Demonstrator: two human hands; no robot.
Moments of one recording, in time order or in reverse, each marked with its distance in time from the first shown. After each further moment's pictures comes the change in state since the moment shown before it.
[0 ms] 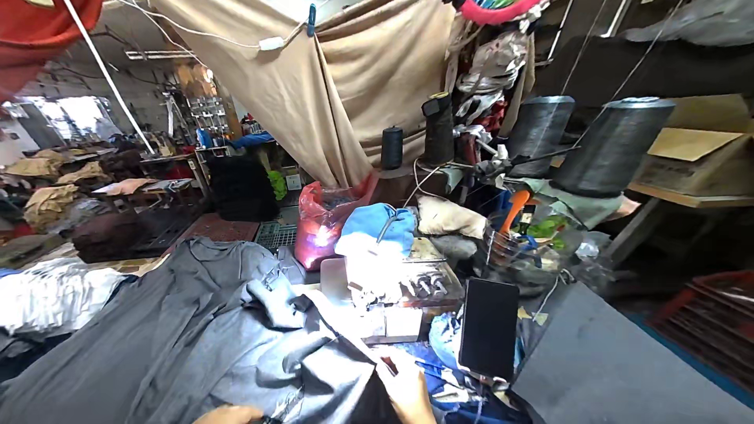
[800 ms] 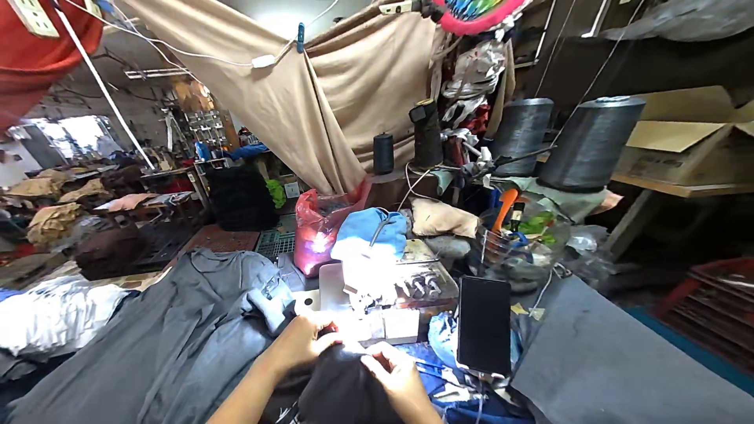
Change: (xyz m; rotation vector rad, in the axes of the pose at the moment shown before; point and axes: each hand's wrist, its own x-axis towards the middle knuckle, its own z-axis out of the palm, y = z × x) left_hand 0.162 0.056 -0.026 -0.063 0.258 0.531; right_hand 0.015 -0.020 -0.001 0.395 -0.098 -0.045
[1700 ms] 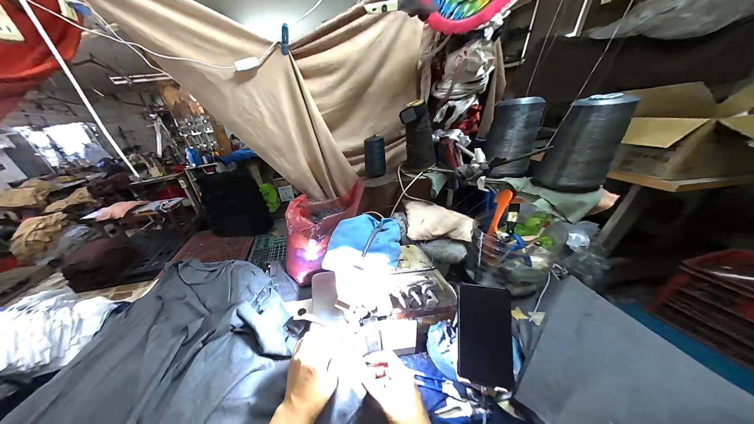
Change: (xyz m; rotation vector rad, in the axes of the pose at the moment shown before) left_hand -0.004 -0.019 0.094 0.420 0.615 -0.016; right_hand -0.003 0.011 -0.001 -0.053 0.036 0.197
